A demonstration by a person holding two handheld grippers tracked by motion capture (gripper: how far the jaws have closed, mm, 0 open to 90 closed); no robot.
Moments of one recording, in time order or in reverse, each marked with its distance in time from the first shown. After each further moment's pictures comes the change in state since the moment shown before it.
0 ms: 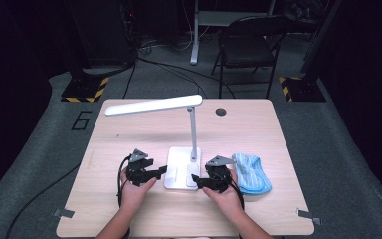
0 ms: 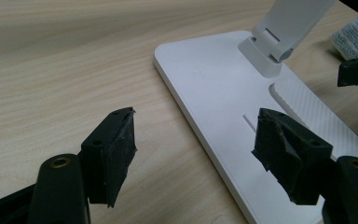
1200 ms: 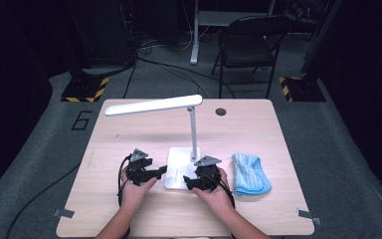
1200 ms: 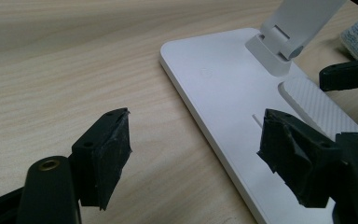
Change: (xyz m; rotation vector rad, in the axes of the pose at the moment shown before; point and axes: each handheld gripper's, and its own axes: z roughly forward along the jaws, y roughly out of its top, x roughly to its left) left arm 0.004 -0.001 0.003 0.006 0.008 0.002; right arm 0.018 0.006 0.027 0.066 -0.055 -0.070
